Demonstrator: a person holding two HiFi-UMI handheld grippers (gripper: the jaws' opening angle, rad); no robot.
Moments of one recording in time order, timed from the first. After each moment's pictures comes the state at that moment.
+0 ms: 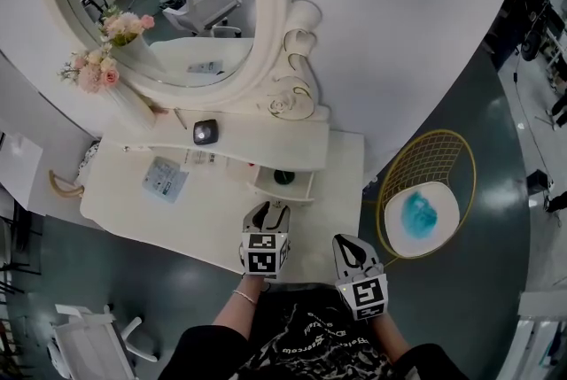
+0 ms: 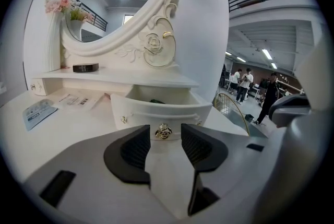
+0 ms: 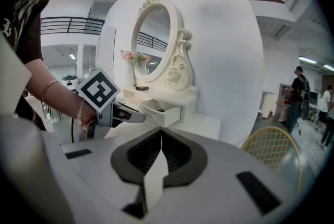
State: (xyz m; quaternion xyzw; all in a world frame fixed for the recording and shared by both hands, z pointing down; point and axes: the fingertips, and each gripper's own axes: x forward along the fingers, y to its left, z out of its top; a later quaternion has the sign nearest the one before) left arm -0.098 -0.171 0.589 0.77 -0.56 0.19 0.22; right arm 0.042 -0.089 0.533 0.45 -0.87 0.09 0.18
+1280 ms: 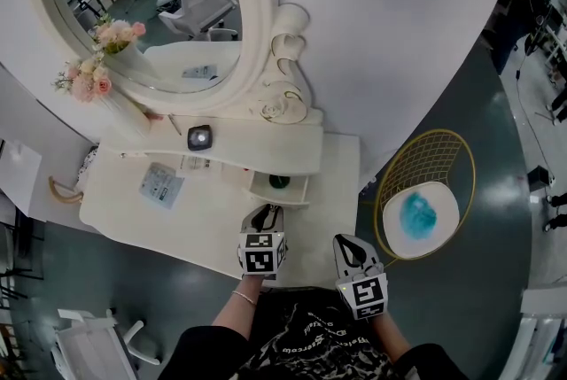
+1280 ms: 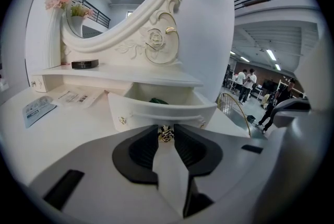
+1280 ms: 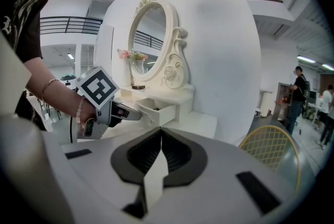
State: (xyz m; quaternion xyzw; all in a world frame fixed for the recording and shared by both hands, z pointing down) left arm -0.095 -0.180 0.593 0.76 -0.57 0.20 0.24; right arm 0.055 -0.100 0.537 0.46 -0.86 0.09 0.19
